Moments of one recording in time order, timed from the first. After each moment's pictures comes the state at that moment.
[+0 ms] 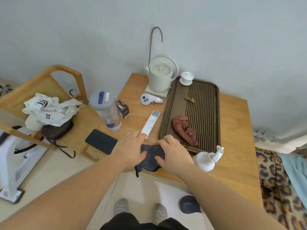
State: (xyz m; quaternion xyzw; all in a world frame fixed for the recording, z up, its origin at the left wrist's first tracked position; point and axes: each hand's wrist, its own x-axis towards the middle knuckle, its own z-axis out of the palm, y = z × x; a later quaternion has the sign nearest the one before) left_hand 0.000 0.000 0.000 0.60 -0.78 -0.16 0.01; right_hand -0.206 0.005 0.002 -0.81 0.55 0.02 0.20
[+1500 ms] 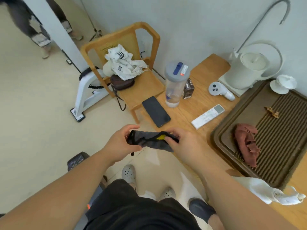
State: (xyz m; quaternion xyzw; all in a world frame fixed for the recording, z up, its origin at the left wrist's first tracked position) left_hand 0.094 0.145 -0.007 0.78 -0.28 -0.46 0.32; right_hand -0.113 0.002 -0.016 -0.81 0.39 -0.06 0.43
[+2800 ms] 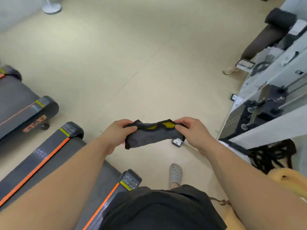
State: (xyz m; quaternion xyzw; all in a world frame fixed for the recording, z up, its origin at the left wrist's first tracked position) left_hand 0.636 0.451 -0.016 0.73 0.30 -0.16 0.59; right_hand 0.736 0.188 -0.012 -0.82 -0.05 0.28 0.49
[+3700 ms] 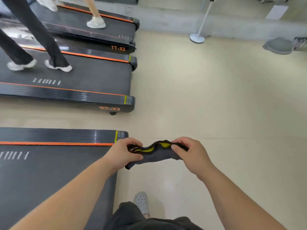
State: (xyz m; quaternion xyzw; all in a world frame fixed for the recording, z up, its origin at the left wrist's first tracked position) left_hand 0.675 0.736 -0.005 0.59 0.54 0.11 0.58; right_hand 0.924 0.647 0.037 -0.72 -0.42 0.44 0.34
